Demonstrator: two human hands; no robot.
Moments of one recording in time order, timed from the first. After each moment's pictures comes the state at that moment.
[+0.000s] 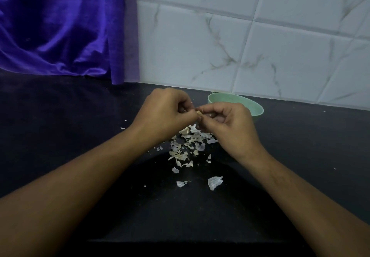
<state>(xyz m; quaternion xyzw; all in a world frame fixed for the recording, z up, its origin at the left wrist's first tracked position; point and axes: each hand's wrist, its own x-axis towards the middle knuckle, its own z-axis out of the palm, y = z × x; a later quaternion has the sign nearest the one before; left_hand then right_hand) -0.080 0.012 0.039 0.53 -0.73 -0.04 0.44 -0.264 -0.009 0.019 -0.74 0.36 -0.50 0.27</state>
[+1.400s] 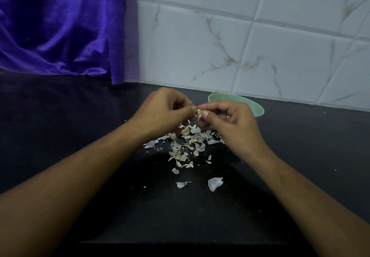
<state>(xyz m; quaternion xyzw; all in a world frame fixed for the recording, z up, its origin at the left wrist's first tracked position) -0.069 0.003 0.037 0.49 -0.72 -0.23 0.44 -0.269 -0.012 0.022 -0.73 0.34 -0.50 0.32</state>
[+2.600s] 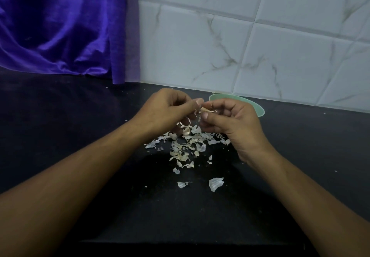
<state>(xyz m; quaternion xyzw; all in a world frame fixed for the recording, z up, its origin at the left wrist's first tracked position) -0.073 0.007 0.039 0.46 -0.68 -0.31 0.47 -0.267 -0.009 0.027 -0.66 0.33 -0.53 0.42</state>
